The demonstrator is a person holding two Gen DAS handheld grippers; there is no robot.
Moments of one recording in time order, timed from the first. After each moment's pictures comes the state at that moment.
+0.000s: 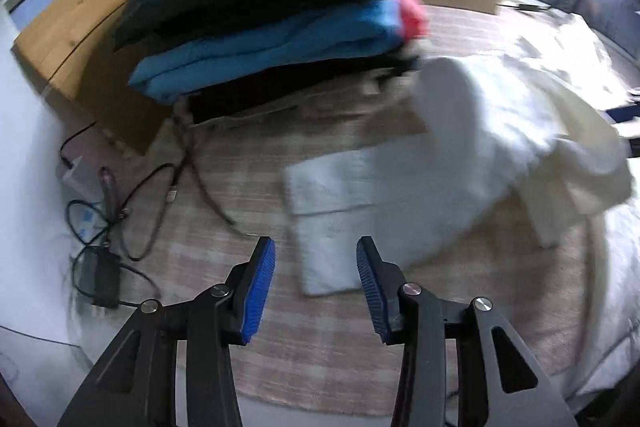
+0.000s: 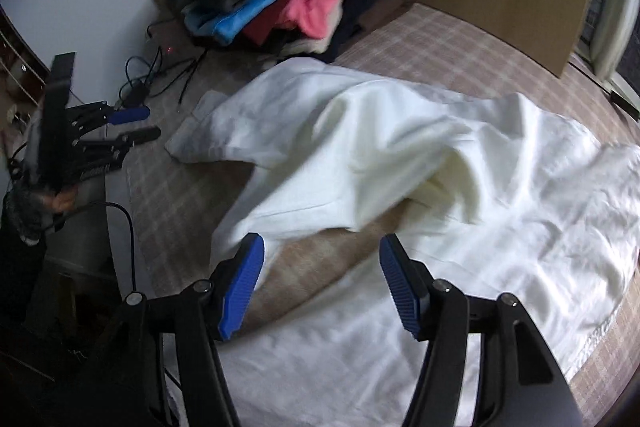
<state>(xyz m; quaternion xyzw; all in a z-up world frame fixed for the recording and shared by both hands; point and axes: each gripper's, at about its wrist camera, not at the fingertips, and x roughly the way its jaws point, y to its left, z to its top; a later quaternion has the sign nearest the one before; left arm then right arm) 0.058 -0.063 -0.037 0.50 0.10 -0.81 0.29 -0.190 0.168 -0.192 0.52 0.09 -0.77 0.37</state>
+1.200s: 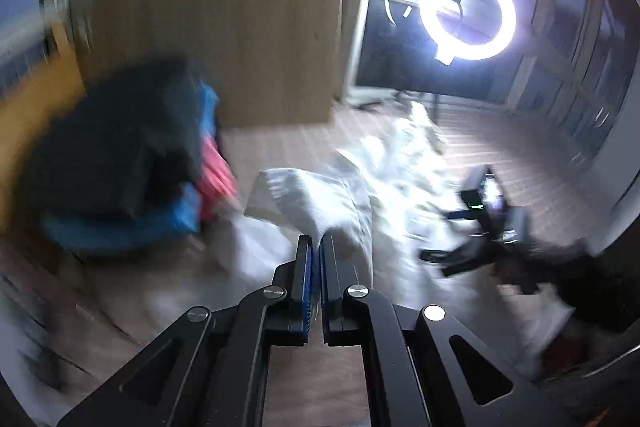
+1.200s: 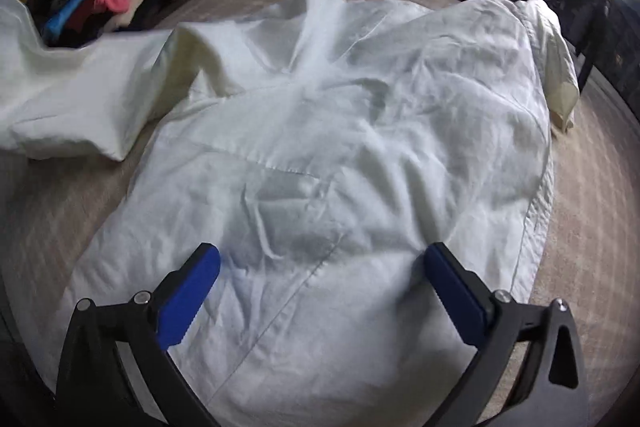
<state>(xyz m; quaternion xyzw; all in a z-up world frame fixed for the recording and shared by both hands) -0.012 -0.010 0.081 0.37 0.06 -0.91 0.15 -0.189 0.280 -0.269 0.52 0.08 -0.84 0.14</state>
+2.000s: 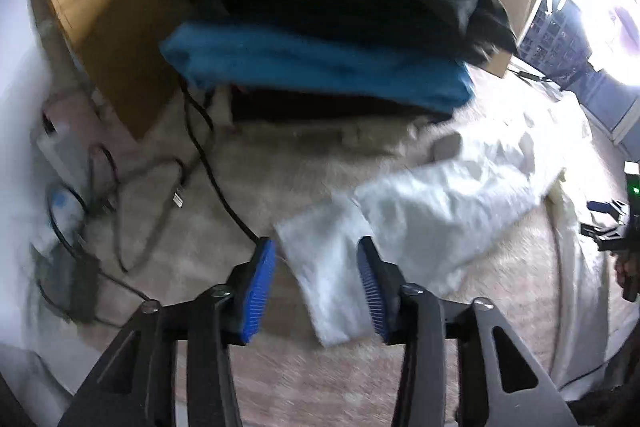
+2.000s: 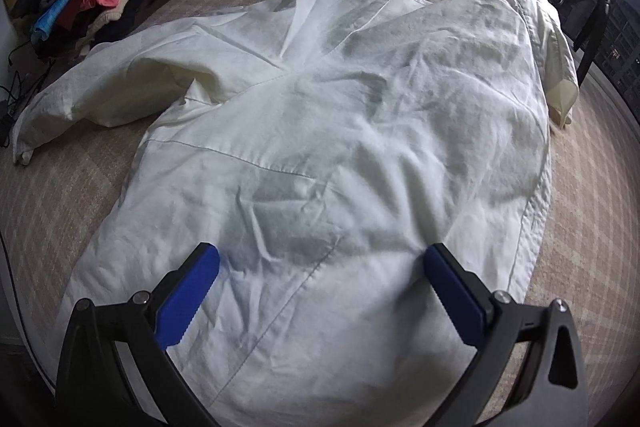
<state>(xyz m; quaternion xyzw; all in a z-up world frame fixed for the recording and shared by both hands) 0.045 -0.181 -0.072 0.45 0.19 -0.82 0.28 -0.207 0.277 -0.273 0.54 0.09 -0.83 0.12</state>
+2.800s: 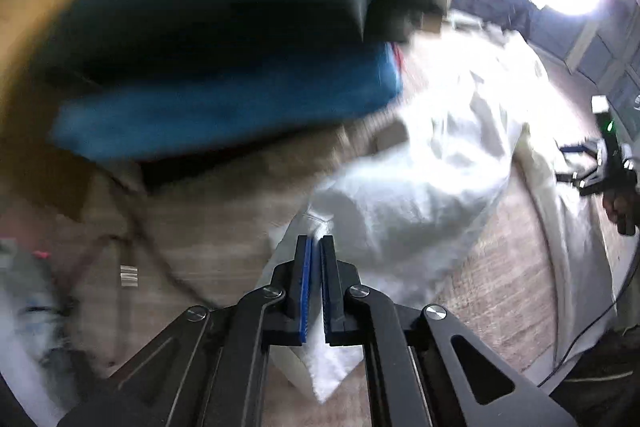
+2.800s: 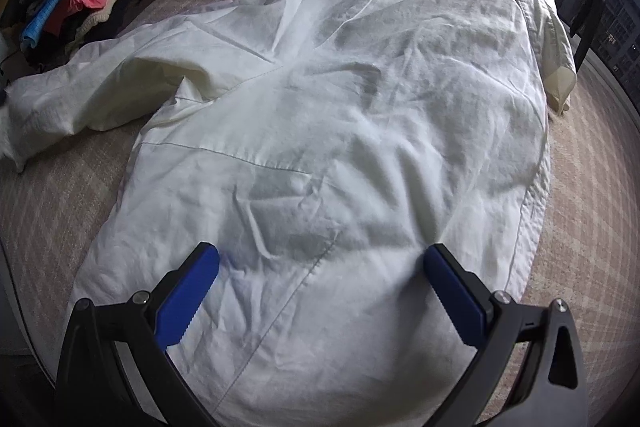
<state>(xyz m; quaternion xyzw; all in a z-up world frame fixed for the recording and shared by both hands) 0.009 -0.195 -0.053 0.46 0.12 -0.86 0.18 -0.201 0.264 -0.274 0.57 0.08 -0.81 0.10</state>
